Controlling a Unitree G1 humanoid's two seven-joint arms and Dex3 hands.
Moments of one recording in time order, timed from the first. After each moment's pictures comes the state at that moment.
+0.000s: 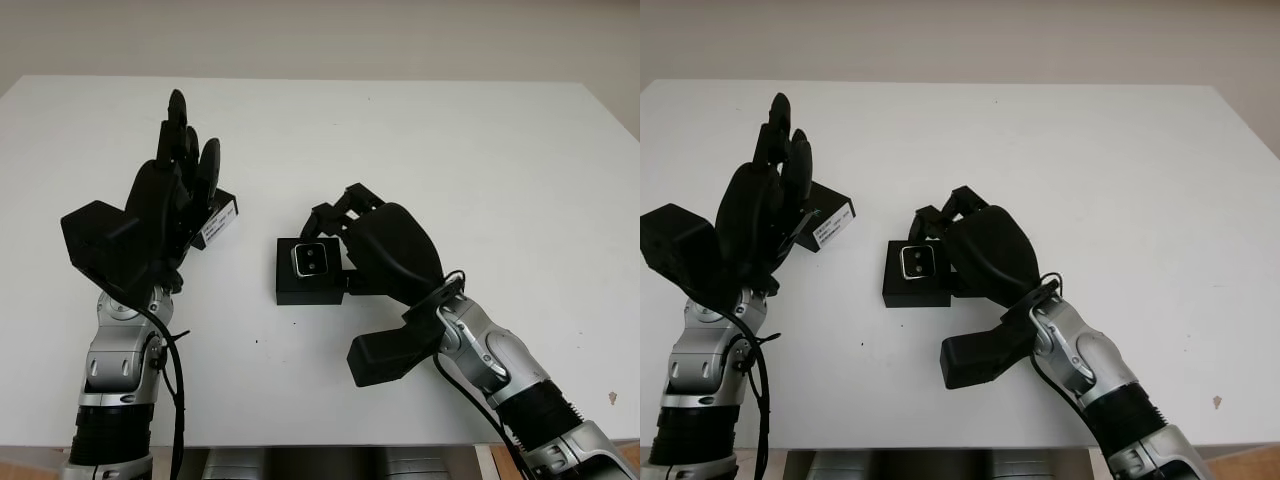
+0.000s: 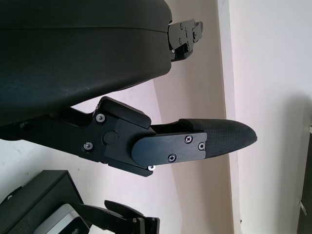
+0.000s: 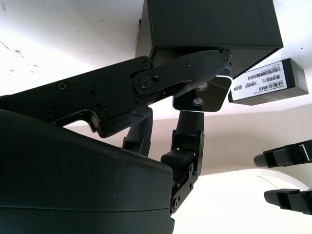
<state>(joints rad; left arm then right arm) -0.33 0.20 0.15 -0.07 -0.12 0.13 -0.10 -0.43 -0.39 0.40 0.26 -0.93 -0.32 -0.34</state>
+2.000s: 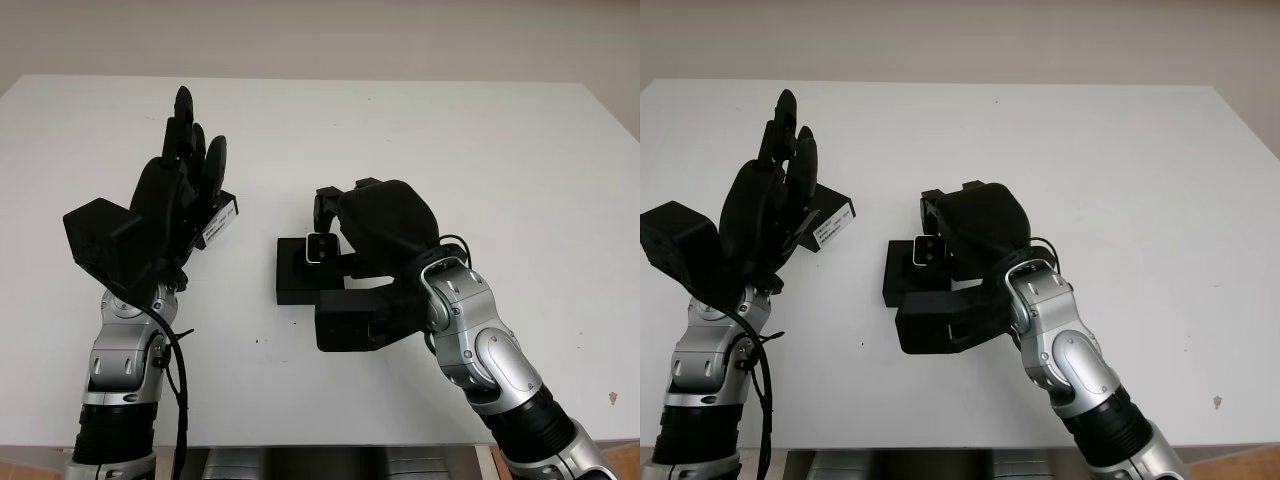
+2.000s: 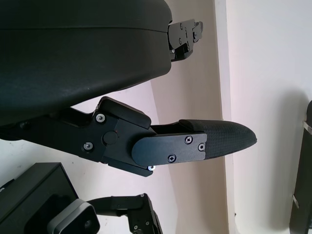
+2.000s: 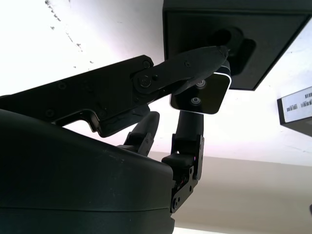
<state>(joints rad) -0.34 0.19 0.14 -0.08 -0.13 0.14 -0.11 -0.43 -0.29 0.41 -0.19 -1.12 0.27 0.34</state>
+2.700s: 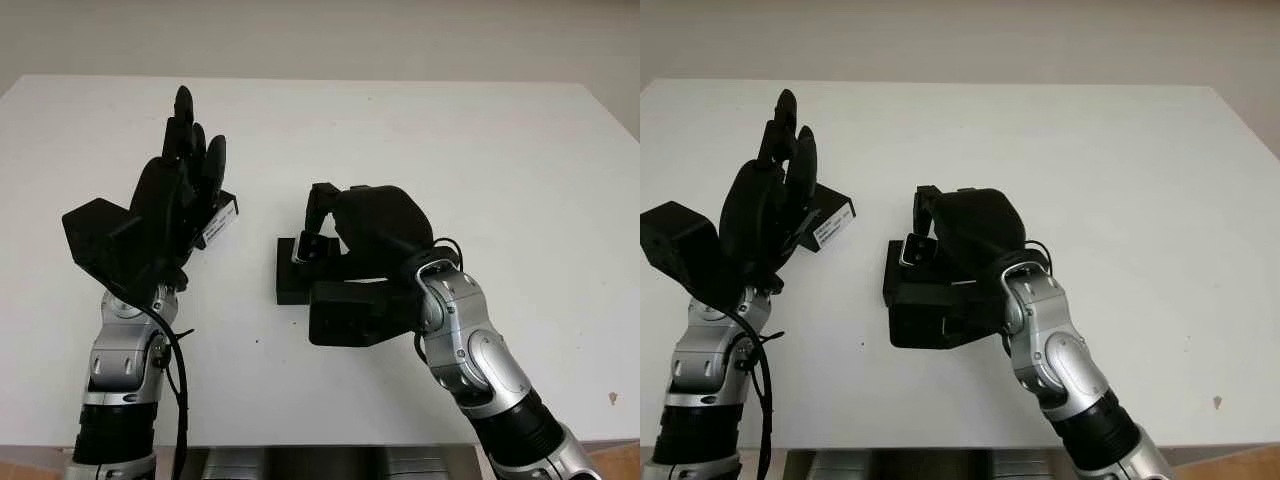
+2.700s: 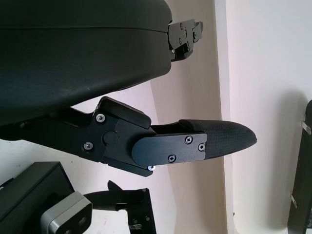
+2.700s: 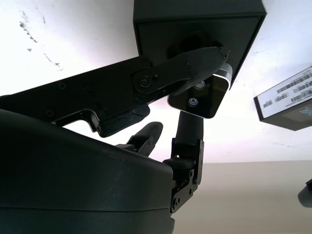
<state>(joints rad) -0.34 0.19 0.14 -0.08 -0.13 0.14 -0.11 -0.42 -0.25 0.41 -0.18 -1.00 0.28 0.33</state>
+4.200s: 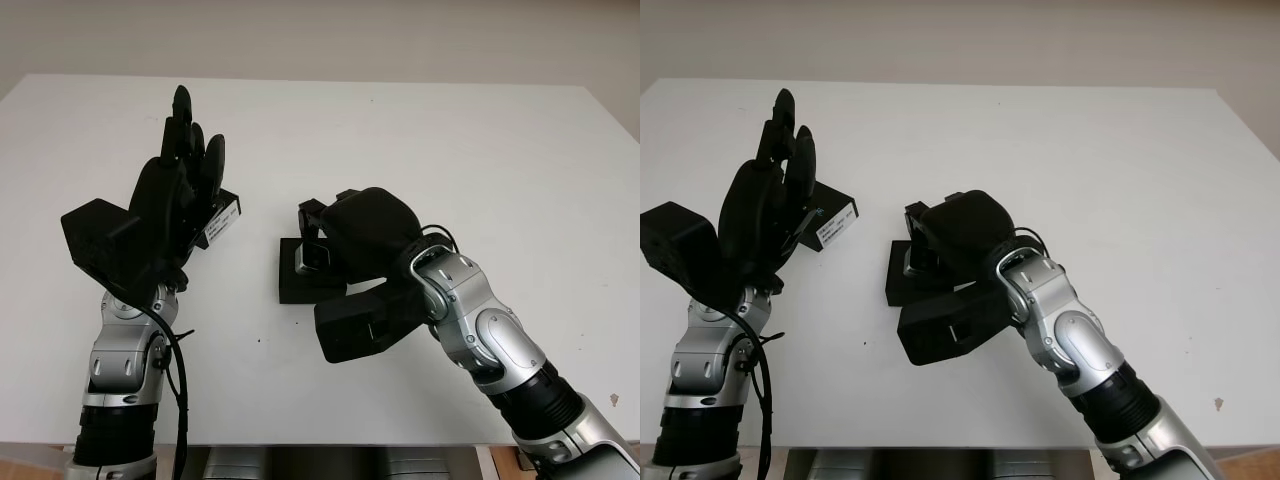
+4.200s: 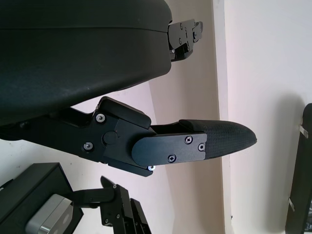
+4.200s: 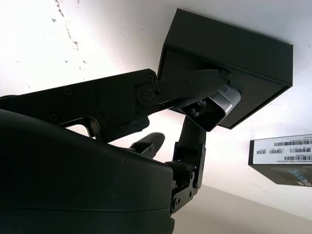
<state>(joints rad) -0.34 0.19 0.14 -0.09 -0.14 0.15 -0.10 -0.52 -0.39 0.47 -0.13 -1.06 0.12 0.45</state>
